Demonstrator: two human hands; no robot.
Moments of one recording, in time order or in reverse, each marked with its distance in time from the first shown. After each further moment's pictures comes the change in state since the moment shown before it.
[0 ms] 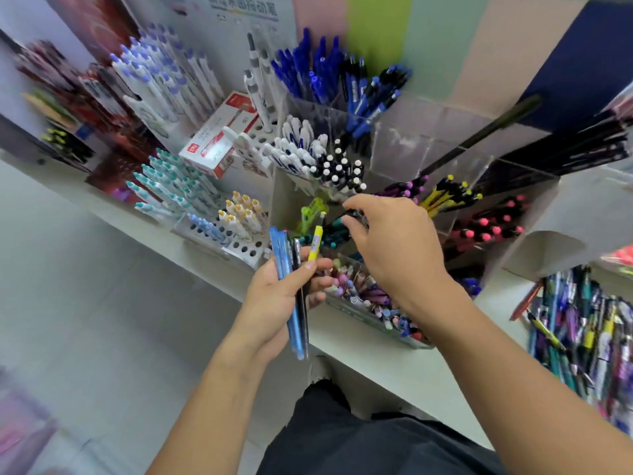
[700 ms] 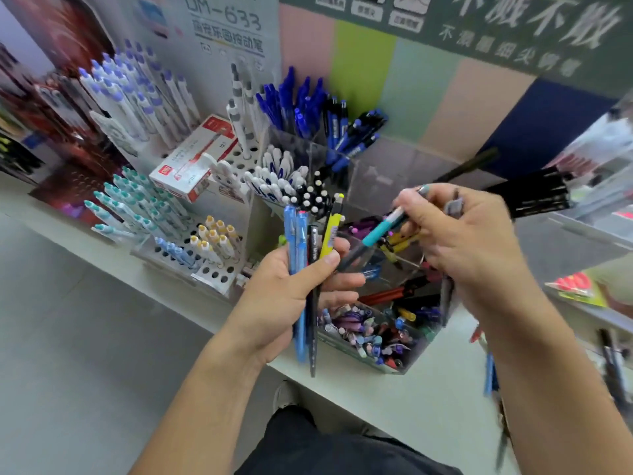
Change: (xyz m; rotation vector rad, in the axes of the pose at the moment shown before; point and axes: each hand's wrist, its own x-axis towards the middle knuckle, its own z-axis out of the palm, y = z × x) left_hand 0.009 0.036 0.034 -0.019 -0.333 0.086; right_hand 0.002 0.032 -0.080 0.917 0.123 0.342
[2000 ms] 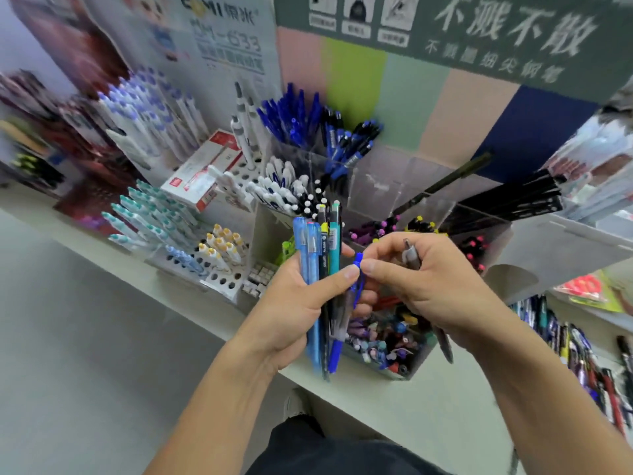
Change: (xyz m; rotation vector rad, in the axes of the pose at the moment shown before) left_hand -0.005 0.001 0.018 -0.007 -0.038 -0.010; right_hand -0.027 0.008 0.008 0.145 -0.389 0.177
